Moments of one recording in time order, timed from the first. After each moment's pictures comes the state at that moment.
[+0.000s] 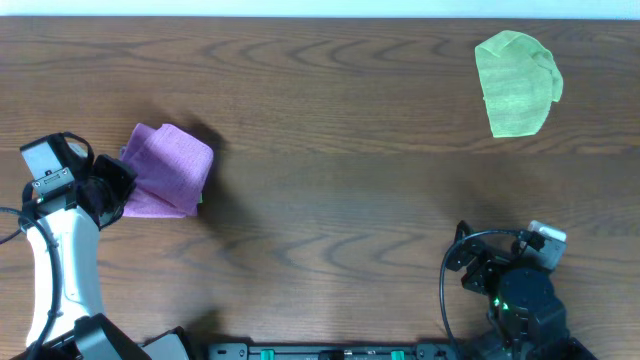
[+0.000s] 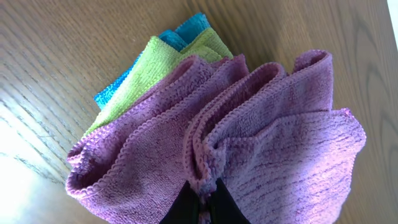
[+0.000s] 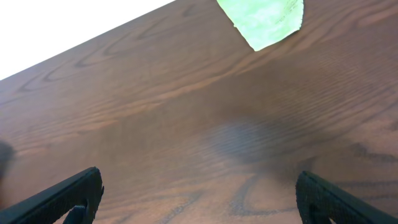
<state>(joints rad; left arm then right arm) 0.48 1.38 0.91 -0.58 0.27 -0.58 0.48 0.30 0.59 -0.88 0.45 0.68</state>
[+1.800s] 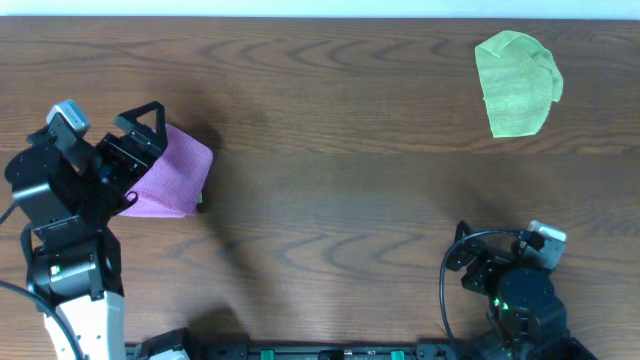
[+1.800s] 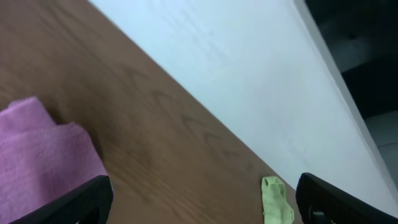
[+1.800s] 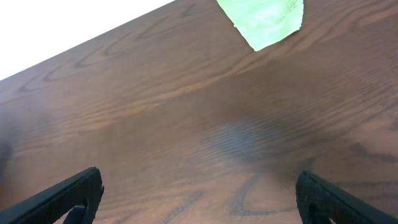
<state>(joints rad) 0.32 0.93 0.91 -0.34 0.51 -0.73 0.48 0.30 0.59 -0.88 0.45 0.68</state>
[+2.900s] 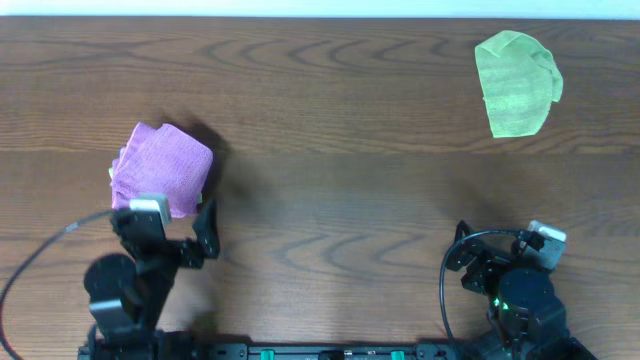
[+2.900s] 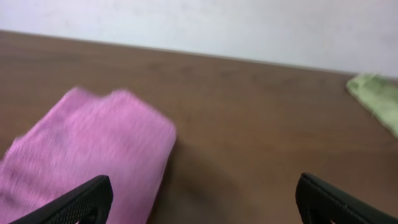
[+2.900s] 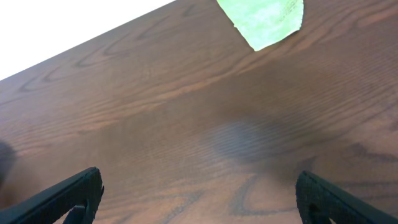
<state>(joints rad) 0.11 0.28 0.42 -0.48 0.28 -0.12 0.48 0.30 0.59 -0.88 0.45 0.68</state>
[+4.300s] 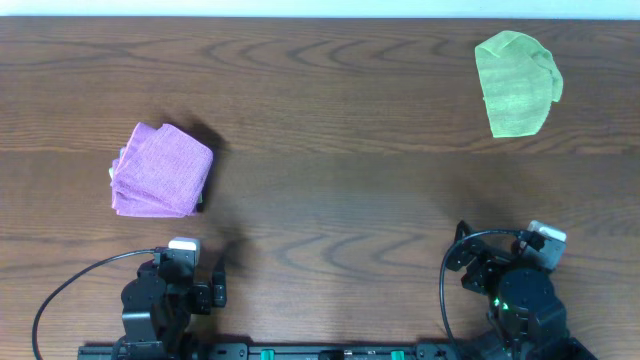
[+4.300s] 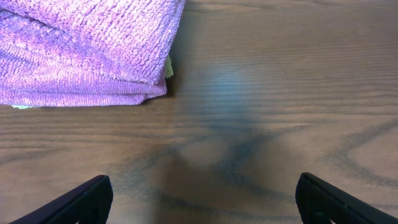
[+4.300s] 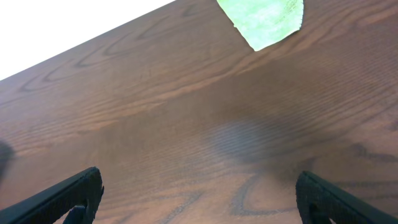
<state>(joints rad) 0.02 0.01 0.25 -0.90 0.12 0.07 0.48 0.30 0.59 -0.88 0.45 0.68</state>
